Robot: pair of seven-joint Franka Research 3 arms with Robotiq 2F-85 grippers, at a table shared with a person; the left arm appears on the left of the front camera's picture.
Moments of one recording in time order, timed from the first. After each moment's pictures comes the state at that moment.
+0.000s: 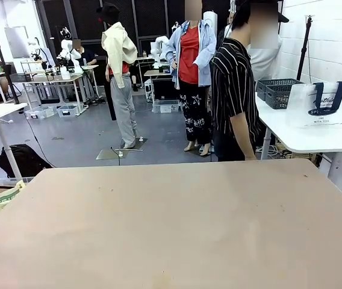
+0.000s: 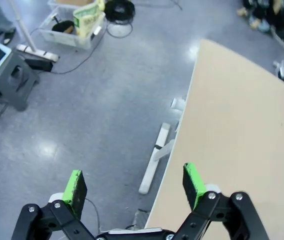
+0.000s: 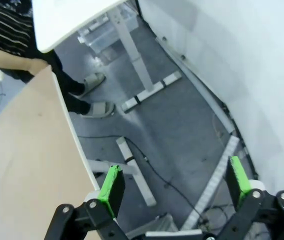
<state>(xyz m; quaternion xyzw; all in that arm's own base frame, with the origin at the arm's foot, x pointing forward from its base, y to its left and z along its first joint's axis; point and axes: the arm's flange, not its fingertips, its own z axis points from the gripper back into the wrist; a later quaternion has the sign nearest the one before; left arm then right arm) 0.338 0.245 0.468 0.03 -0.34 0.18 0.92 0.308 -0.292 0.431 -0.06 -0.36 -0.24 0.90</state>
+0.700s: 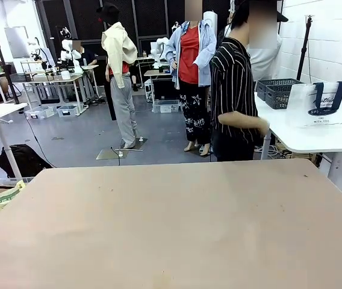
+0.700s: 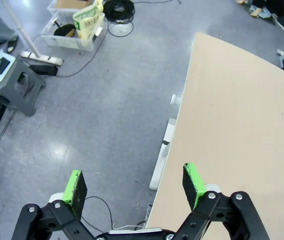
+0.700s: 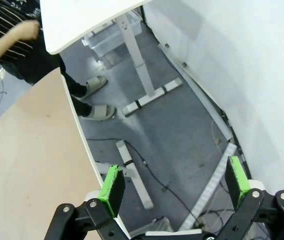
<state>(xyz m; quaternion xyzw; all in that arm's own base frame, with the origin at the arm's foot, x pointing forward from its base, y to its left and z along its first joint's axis) 0.339 0.225 0.485 0.06 -0.33 0.15 0.93 0.312 -0.279 0.450 -0.07 -0.37 -0.23 0.90</state>
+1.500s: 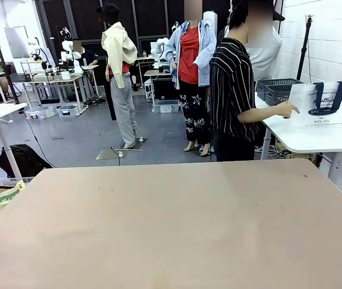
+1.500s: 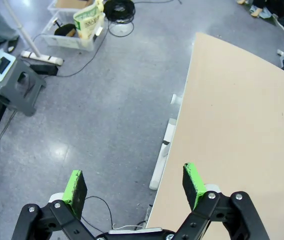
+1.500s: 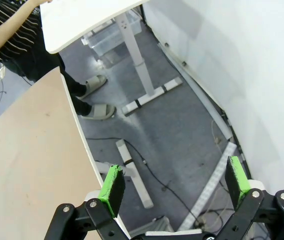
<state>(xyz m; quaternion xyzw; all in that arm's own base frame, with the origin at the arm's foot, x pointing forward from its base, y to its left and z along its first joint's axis) 0.339 0.226 0.485 0.06 -0.33 0.15 0.93 0.312 -0.279 0.450 -0.07 -0.37 -0.23 0.90</state>
